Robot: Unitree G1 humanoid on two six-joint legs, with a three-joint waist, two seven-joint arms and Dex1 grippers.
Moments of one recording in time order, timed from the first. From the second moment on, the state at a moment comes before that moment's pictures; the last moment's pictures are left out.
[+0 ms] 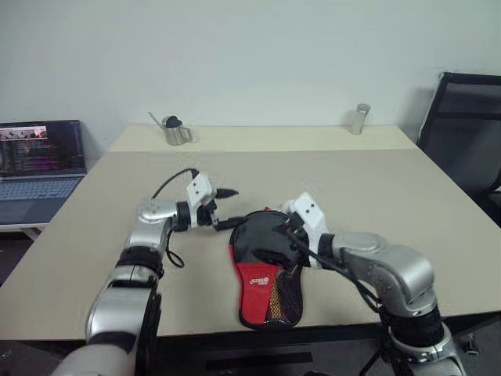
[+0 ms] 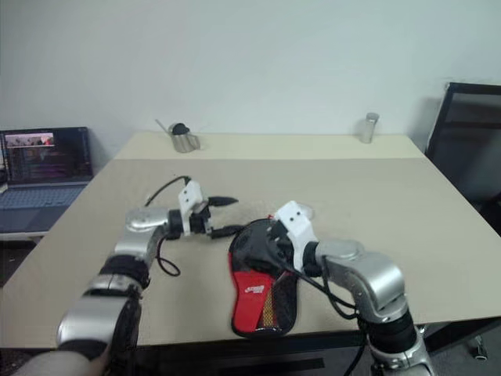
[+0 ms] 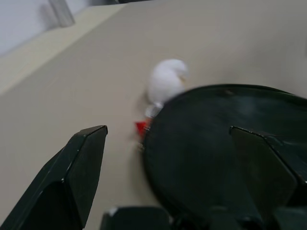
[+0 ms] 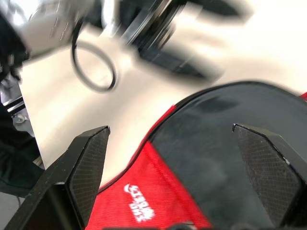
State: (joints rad) left arm -0.77 0.48 0.02 0.77 -0.11 -0.17 -1.30; right arm -0.61 -0.31 0.10 -0.50 0.43 1.29 0.58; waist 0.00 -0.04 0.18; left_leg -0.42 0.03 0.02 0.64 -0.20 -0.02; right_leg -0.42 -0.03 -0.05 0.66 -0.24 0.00
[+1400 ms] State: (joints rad) left arm -0.64 0.41 -0.12 0.62 -0.07 -0.19 -1.16; right arm -1.13 -0.15 0.01 1.16 0.13 0.27 0.50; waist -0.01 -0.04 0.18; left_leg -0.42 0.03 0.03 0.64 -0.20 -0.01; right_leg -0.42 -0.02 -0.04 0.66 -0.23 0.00
